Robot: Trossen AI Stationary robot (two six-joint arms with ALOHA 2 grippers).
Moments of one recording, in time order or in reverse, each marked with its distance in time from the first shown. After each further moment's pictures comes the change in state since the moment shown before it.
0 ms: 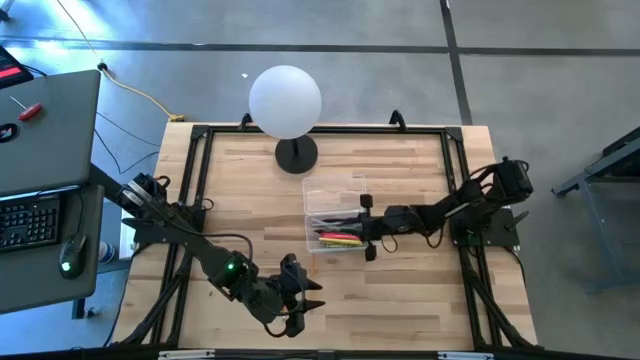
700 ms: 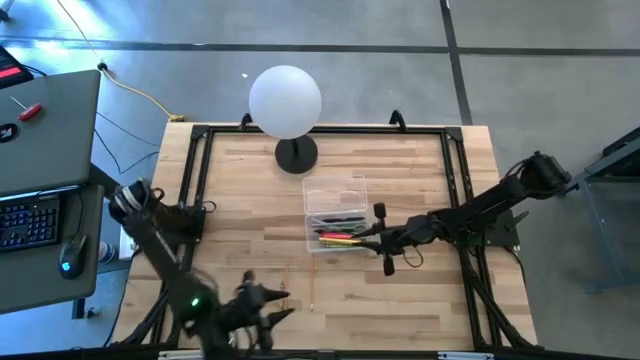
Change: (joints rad) left arm -0.271 0.015 0.000 -0.229 -0.508 -0.365; right arm 0.196 -0.320 0.000 -0.275 0.114 -0.043
